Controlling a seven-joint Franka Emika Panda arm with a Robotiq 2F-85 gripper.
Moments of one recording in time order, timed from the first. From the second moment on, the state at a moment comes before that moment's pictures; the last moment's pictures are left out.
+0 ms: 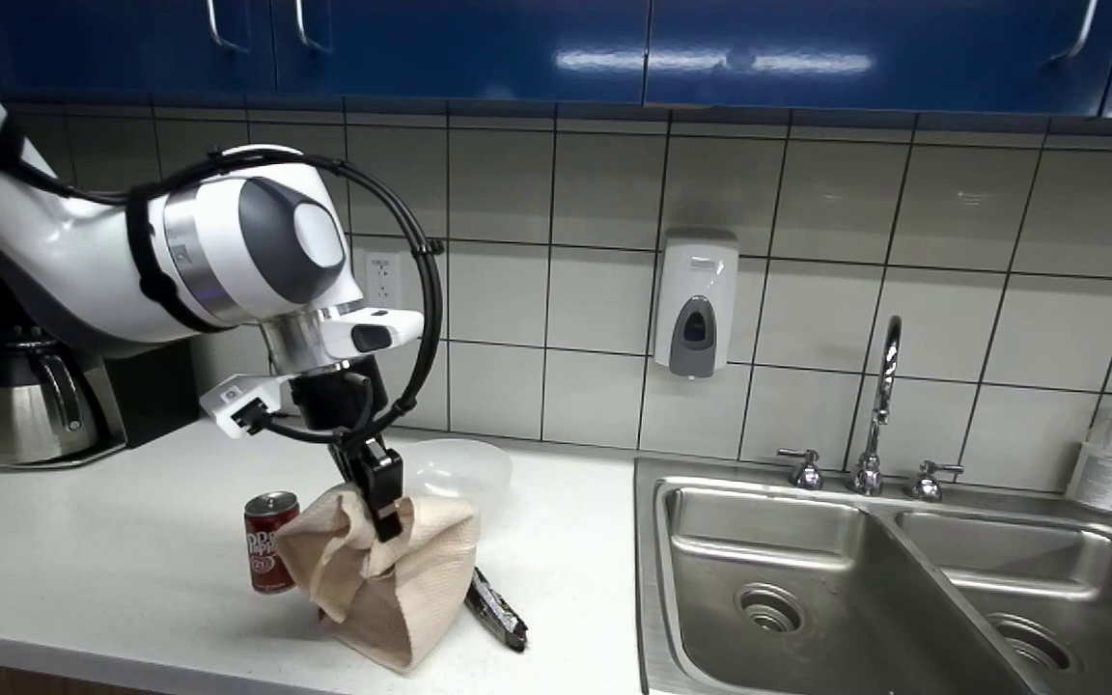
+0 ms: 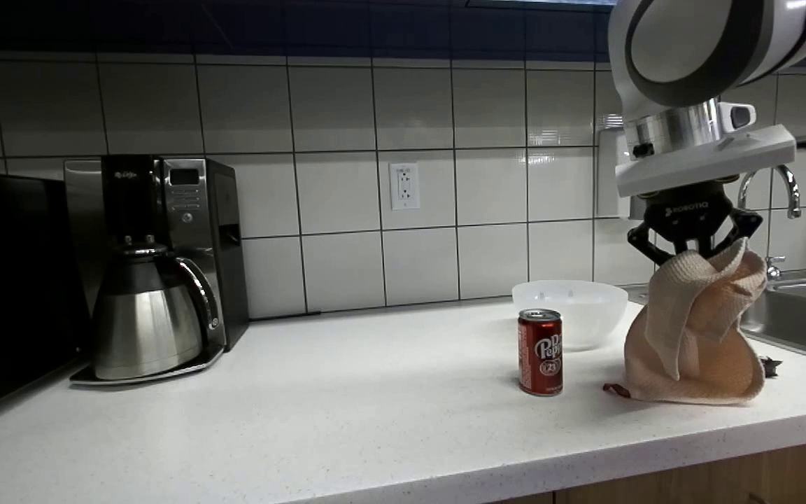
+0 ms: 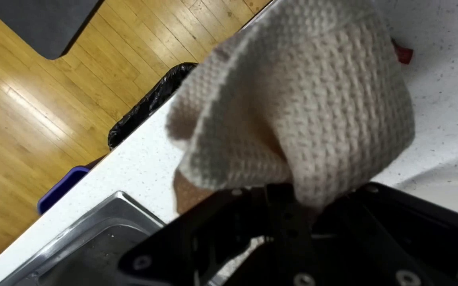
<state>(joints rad) -0.17 -0.29 0.06 -2.75 -0.43 2.48 0.88</state>
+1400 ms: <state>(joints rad) -0.07 0.09 -0.02 -2.57 -0.71 2.57 1.24</state>
